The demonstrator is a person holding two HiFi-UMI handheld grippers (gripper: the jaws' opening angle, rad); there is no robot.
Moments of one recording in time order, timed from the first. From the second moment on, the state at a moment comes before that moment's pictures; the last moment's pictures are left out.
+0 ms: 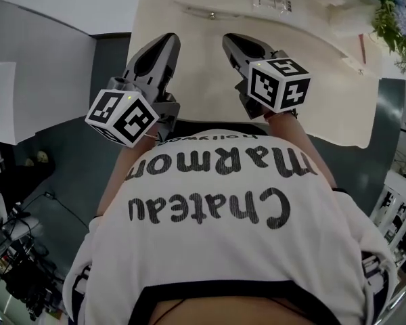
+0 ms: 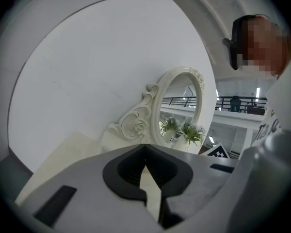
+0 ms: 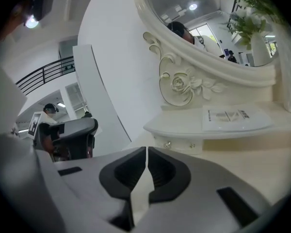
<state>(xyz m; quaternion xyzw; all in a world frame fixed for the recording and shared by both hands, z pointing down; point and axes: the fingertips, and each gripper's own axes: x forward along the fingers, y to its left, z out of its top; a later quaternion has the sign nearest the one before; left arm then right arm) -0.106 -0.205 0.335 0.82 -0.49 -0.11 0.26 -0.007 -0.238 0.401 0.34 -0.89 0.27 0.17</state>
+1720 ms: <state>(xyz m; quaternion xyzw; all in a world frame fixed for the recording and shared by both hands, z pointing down) -0.135 -0.187 0.392 0.72 -0.61 -0.09 0.32 -0.038 -0.325 0.479 0.32 -0.80 0.51 0.07</state>
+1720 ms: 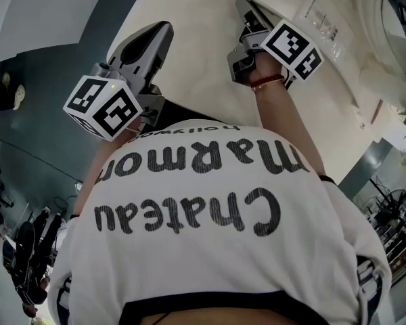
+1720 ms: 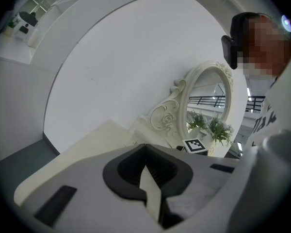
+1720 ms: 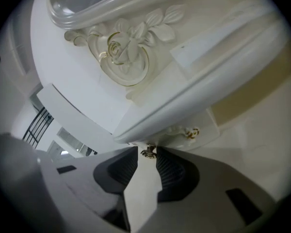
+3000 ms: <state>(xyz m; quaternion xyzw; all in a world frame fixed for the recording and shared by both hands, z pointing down) -0.145 -0.168 0.387 0.73 -0.60 -0.10 0.32 -0.035 -0.317 0.492 0.33 -0.68 0.65 -0.04</state>
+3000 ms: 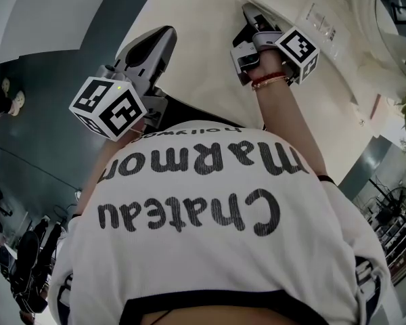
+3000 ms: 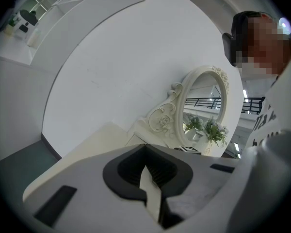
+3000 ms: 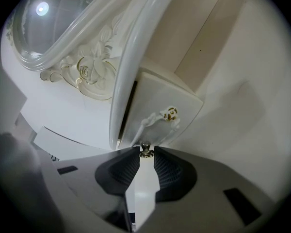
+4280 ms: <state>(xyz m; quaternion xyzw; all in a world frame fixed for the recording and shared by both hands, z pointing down) -0.145 -0.153 0.381 0.73 -0.59 -0.11 0.31 -0.034 -0.291 0.490 0.33 -0.69 0.64 -0.02</state>
